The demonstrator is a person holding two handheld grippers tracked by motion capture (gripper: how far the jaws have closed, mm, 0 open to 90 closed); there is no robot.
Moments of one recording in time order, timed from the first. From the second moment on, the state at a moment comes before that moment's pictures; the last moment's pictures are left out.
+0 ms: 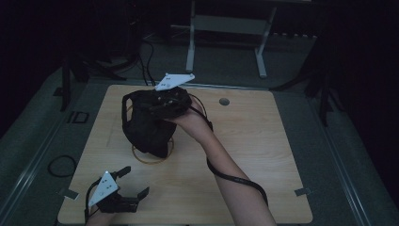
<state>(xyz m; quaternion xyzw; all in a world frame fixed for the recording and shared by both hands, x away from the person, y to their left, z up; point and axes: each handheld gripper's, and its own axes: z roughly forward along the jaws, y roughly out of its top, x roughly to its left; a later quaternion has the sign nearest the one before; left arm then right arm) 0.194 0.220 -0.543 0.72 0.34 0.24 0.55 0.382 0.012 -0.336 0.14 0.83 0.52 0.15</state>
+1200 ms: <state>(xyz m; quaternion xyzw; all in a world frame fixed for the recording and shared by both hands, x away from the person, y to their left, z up) 0.193 0.215 -0.548 0.72 0.35 0.23 0.55 0.369 -0.080 -0.391 0.16 0.82 0.53 0.15</state>
